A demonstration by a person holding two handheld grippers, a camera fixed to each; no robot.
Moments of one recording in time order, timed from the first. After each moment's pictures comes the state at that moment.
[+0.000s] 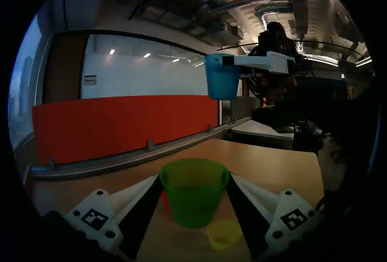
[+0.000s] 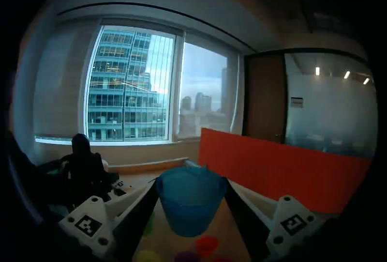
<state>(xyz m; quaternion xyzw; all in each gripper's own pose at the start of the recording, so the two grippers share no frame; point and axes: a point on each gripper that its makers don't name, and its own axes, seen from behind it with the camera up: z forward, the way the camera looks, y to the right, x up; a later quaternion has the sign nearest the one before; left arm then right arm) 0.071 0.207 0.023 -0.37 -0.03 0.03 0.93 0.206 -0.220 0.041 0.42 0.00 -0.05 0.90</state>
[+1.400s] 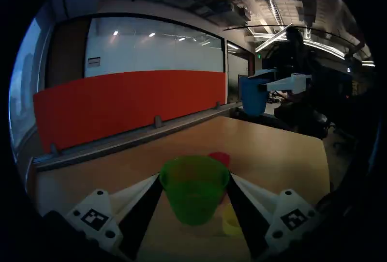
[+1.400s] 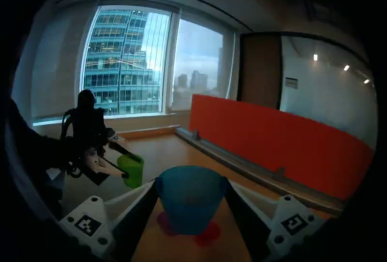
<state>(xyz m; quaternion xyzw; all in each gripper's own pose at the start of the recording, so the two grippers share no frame) 0.022 0.184 0.046 -0.36 -0.11 0.05 0.93 0.094 -0.145 0.038 0.41 -0.08 -0.10 0.91</state>
